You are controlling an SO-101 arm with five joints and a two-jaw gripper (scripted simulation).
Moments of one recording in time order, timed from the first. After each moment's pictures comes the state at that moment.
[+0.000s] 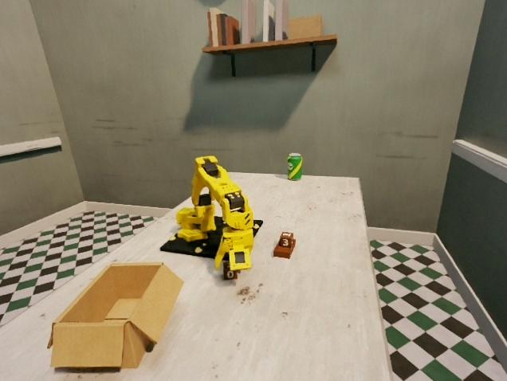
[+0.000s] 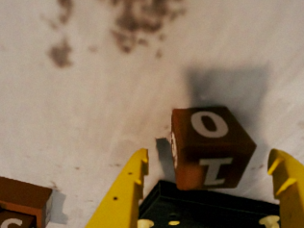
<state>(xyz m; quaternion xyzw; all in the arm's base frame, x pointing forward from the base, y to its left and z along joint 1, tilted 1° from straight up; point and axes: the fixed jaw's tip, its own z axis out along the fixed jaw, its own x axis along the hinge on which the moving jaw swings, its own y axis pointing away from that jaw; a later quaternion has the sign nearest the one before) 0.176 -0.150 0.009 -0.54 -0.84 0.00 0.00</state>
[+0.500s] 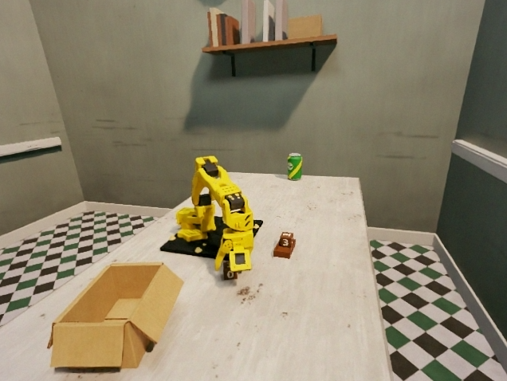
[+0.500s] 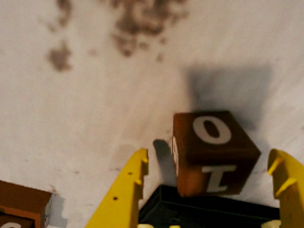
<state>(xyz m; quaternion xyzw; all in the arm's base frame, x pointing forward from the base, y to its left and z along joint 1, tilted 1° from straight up) 0.177 -0.151 0.006 -0.54 -0.84 0.00 0.00</state>
